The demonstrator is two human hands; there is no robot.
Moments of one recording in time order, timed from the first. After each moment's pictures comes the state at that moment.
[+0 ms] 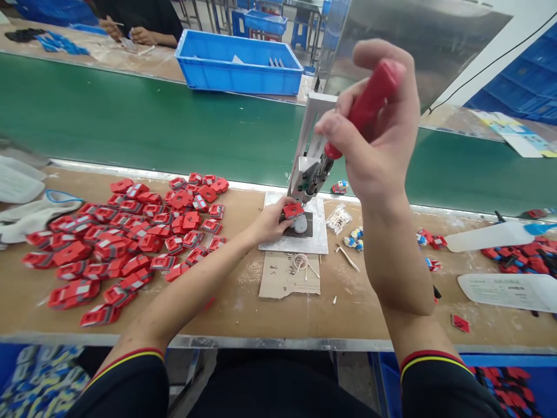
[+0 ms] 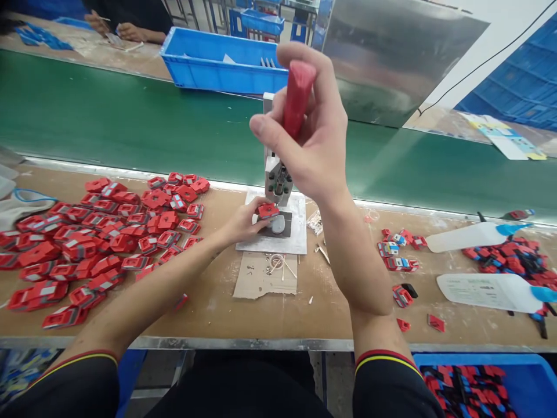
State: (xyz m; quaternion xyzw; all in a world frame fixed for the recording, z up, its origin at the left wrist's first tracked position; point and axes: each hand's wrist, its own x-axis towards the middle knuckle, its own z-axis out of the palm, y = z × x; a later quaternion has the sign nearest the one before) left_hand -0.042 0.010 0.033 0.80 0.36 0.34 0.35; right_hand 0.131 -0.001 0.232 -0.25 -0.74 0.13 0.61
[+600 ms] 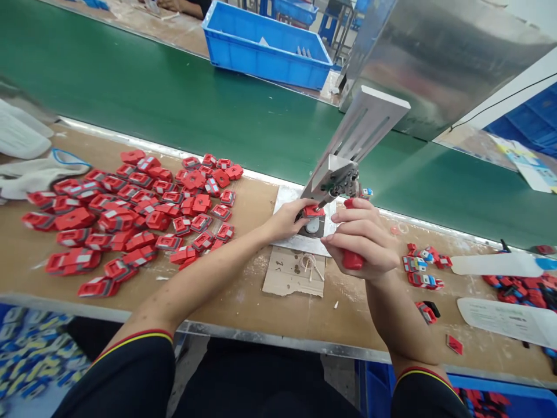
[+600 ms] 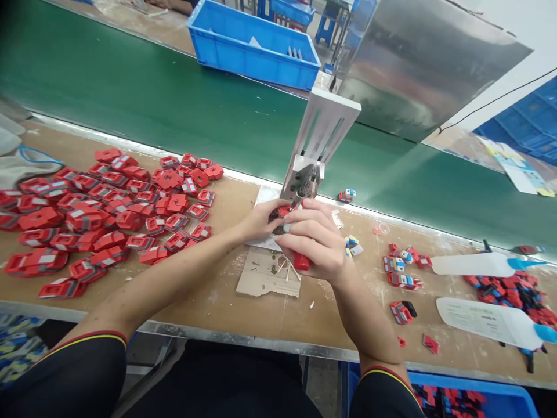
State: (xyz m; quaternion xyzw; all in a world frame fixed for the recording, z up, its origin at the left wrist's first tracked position) left_hand -0.027 0.002 0.017 0.77 0.33 0.40 0.38; right_hand 0.166 -0.061 0.122 -0.25 -0.86 0.02 0.44
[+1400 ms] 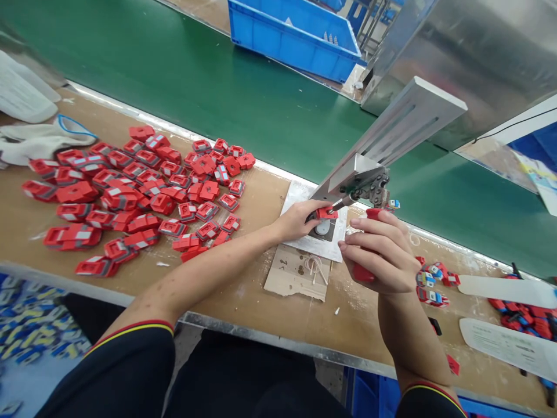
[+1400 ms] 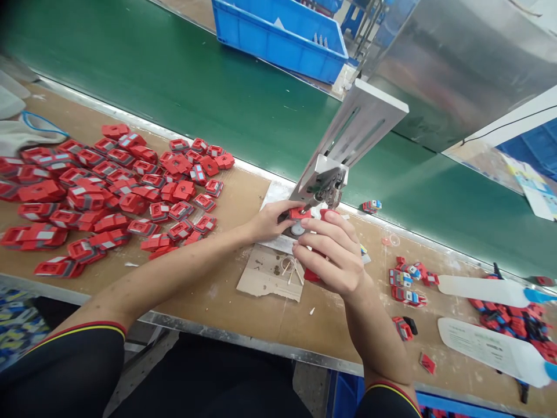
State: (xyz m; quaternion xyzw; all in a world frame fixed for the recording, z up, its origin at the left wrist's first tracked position) left_hand -0.020 0.001 -0.001 0.75 0.30 0.47 0.34; right_hand 0.171 -0.064 0.130 -0.19 -0.88 -0.15 0.41
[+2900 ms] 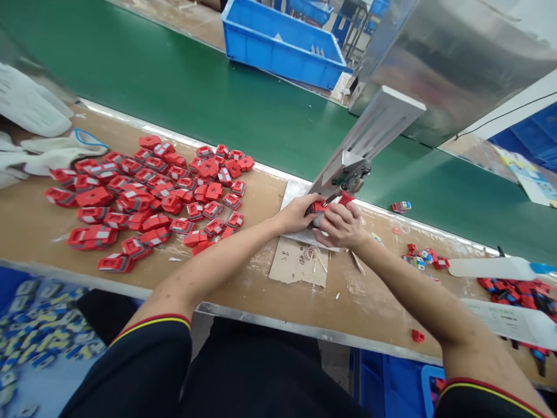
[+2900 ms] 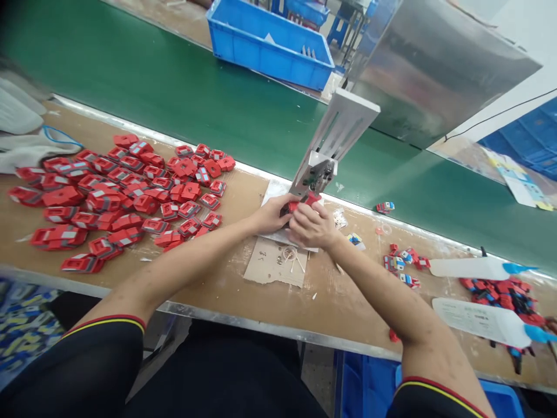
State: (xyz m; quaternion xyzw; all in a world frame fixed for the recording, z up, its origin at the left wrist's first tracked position) left_hand -0.023 0.007 0.003 0.77 0.29 0.43 0.36; right_hand 0.189 -0.016 0.046 -0.22 -0.91 -0.27 0.23
